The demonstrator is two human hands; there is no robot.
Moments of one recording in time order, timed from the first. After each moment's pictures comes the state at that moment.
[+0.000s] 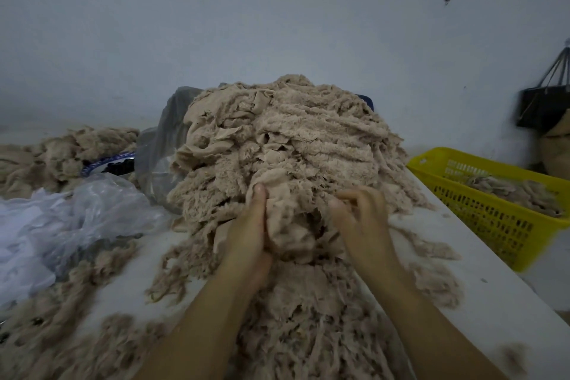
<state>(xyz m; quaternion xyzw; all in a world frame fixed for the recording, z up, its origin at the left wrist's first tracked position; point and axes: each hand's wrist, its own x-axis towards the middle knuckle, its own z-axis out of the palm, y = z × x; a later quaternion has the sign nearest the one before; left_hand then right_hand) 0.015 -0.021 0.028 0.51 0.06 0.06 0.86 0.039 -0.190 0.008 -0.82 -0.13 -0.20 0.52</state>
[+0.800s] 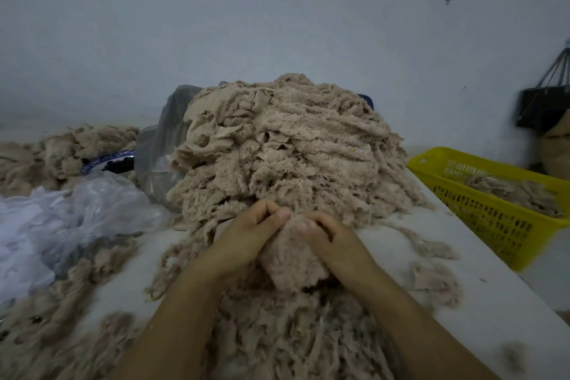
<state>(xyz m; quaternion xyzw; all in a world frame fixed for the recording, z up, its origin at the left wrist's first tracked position) 0.012 0.008 0.029 0.75 -0.09 0.00 0.65 0.028 -0.171 0.002 -0.77 -0.22 -0.01 0.60</state>
